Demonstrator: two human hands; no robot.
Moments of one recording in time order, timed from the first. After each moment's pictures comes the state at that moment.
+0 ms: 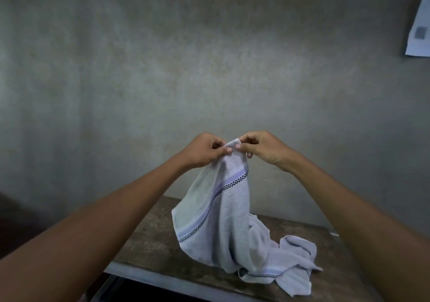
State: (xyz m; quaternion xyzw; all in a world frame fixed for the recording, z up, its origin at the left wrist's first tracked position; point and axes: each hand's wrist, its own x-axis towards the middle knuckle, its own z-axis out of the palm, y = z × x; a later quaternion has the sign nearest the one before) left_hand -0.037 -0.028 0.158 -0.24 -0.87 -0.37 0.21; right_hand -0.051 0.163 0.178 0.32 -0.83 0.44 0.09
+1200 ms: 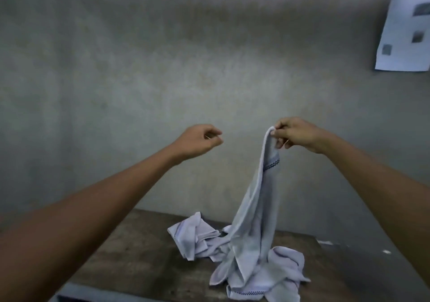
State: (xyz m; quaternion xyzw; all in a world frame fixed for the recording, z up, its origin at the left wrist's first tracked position) left_hand -0.034 -0.010 0.207 -0.20 -0.87 -0.38 0.25; right_hand -0.069 0.262 0.251 0.18 -0.89 0.40 0.13
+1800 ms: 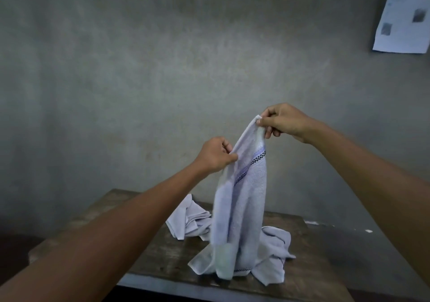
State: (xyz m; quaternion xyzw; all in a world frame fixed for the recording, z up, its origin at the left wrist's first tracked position) left_hand -0.058 0.067 0.136 -0.15 -0.85 -0.46 0.20; right_hand -0.060 0.256 0.229 0.21 -0.88 0.41 0.13
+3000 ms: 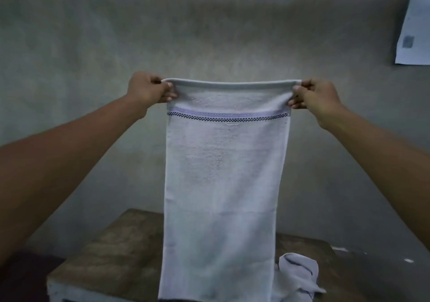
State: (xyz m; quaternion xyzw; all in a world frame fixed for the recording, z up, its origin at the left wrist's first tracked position) left_hand -0.065 -0.108 0.289 -0.10 -0.71 -0.58 0.38; right_hand -0.092 0.250 0.298 0.17 -0.74 0.55 0.35
